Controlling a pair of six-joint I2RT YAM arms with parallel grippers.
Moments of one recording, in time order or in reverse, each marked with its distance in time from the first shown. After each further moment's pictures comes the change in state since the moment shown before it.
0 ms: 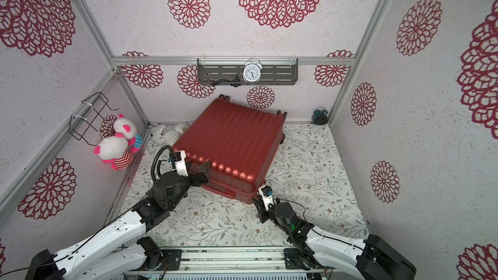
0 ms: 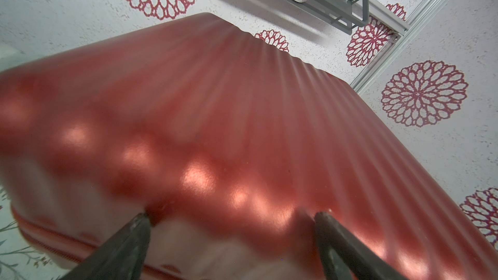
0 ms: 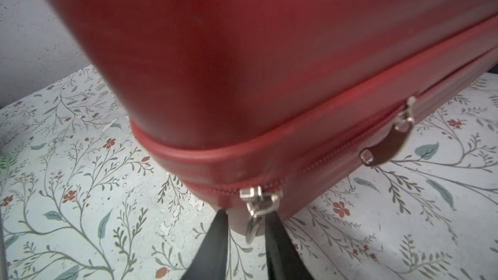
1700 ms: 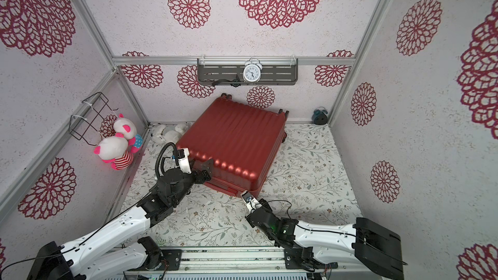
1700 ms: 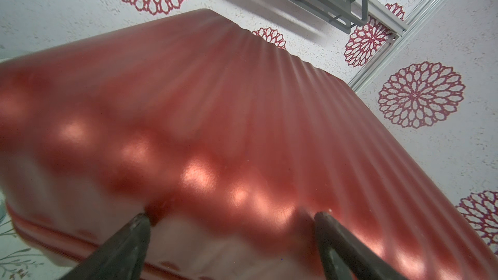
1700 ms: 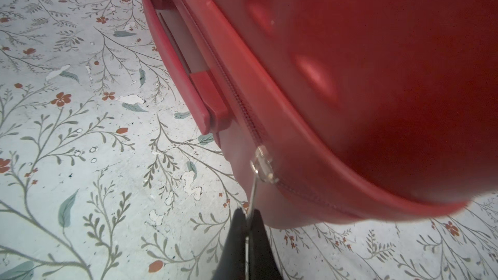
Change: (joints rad) left arm 0.006 0.052 0.024 0.033 0.031 -0.014; right arm 0.346 0.171 0.265 -0.354 0.433 -0.045
